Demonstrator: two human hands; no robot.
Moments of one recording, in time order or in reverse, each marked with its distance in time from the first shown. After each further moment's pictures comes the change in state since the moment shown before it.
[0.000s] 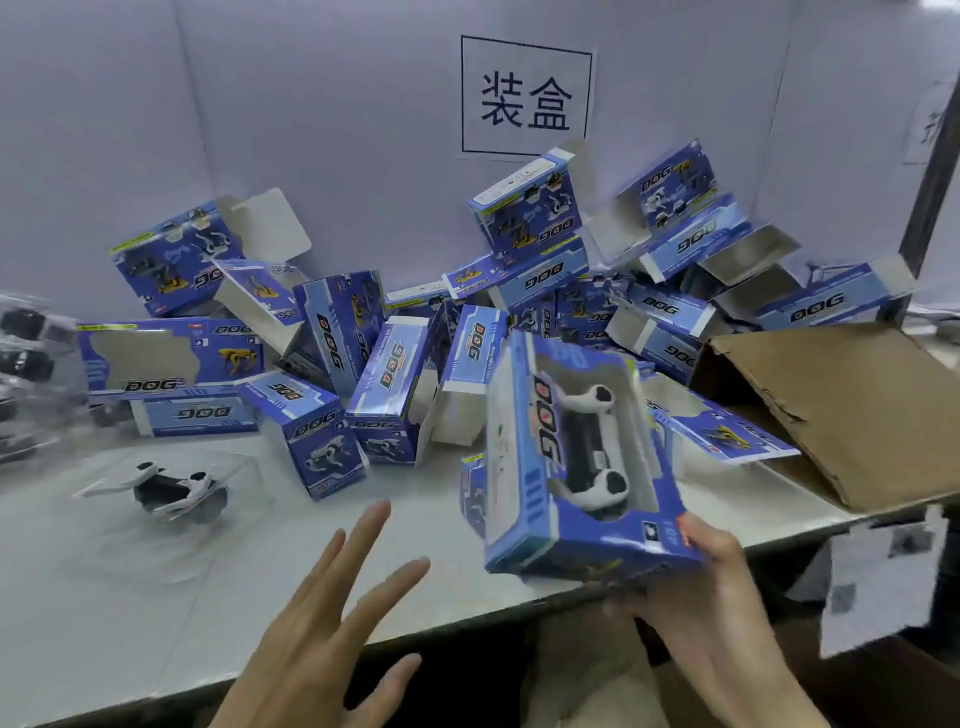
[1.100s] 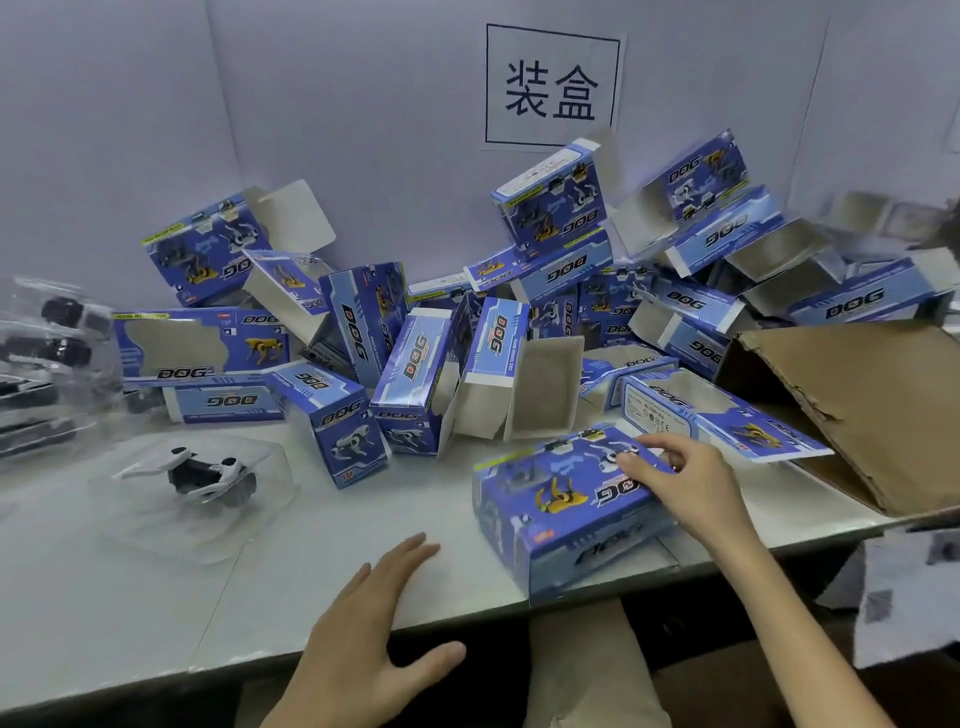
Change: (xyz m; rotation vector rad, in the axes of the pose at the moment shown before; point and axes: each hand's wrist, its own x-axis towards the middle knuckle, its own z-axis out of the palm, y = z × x) left_hand -0.012 -0.010 0.022 -0.253 -0.382 -0.534; right_hand 0.106 -0.017 -0.033 -1.154 0.365 -0.242
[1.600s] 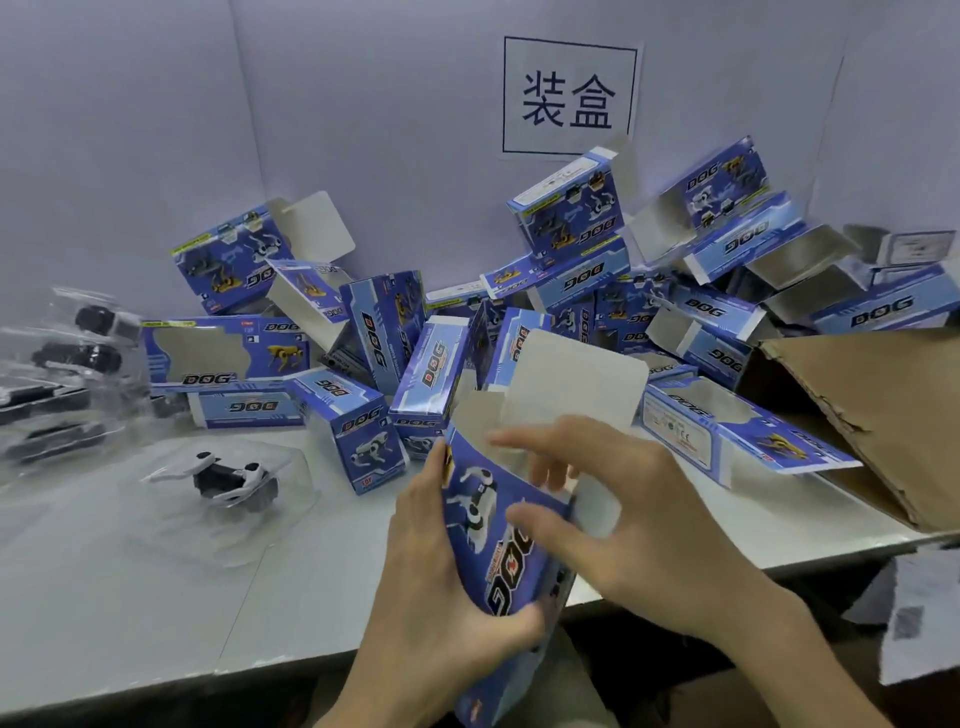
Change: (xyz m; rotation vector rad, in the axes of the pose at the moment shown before) left_hand 0.028 0.069 -0.012 -0.436 0.286 0.046; right_hand -0.089 -0.132 -0.002 0.044 -0.210 -0.858
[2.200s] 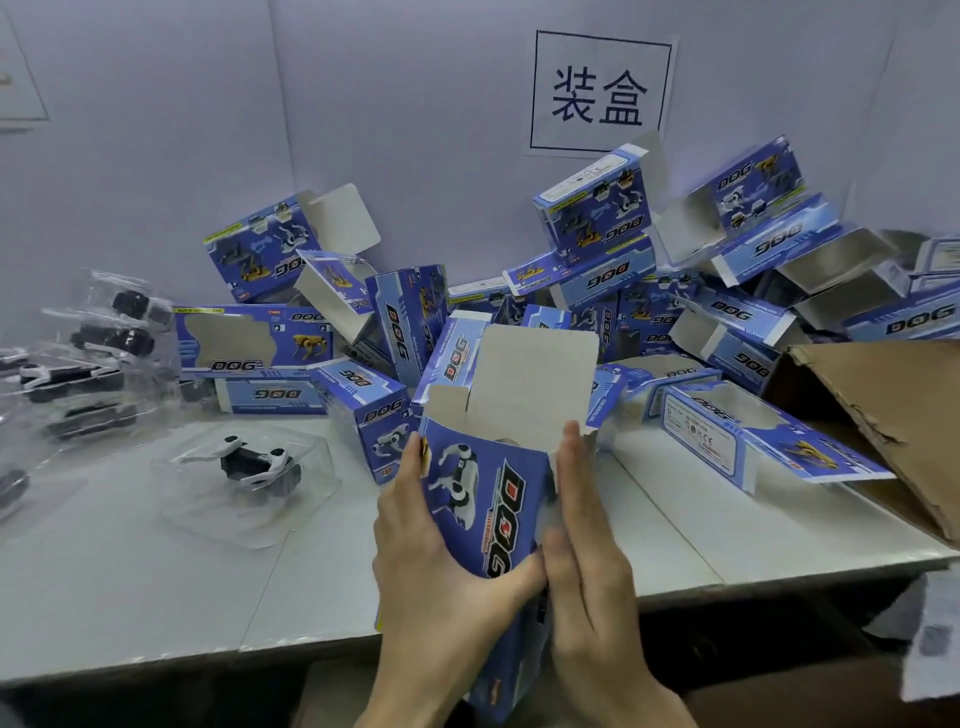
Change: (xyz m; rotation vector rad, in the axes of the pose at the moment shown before) left_hand -0.004 0.012 0.002 0.009 0.341 -0.133; right_hand -0.045 0.014 0.095 0.246 0.305 0.109
